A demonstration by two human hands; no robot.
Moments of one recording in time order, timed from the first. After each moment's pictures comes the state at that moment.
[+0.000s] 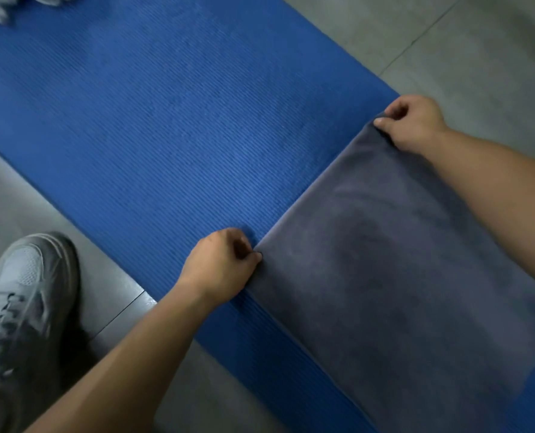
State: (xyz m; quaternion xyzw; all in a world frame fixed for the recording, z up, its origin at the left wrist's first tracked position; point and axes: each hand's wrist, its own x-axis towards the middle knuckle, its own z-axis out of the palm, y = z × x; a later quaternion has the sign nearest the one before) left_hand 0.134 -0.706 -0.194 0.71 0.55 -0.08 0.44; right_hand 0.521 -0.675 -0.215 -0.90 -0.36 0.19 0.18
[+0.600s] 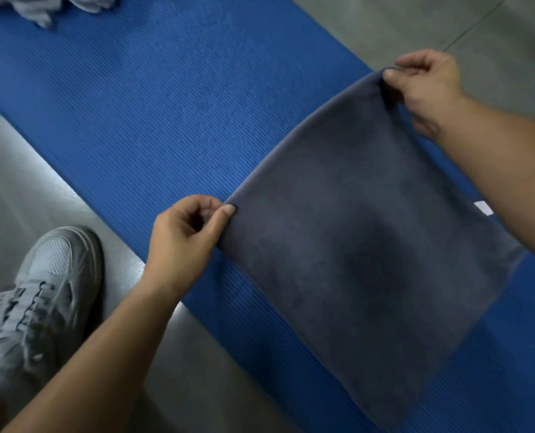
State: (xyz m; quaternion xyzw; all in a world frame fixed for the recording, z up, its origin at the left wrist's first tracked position) left_hand 0.089 -0.673 -0.179 0.59 0.55 0.27 0.52; right_hand 0.486 -0.619 -0.166 -0.78 -0.27 0.28 0.50
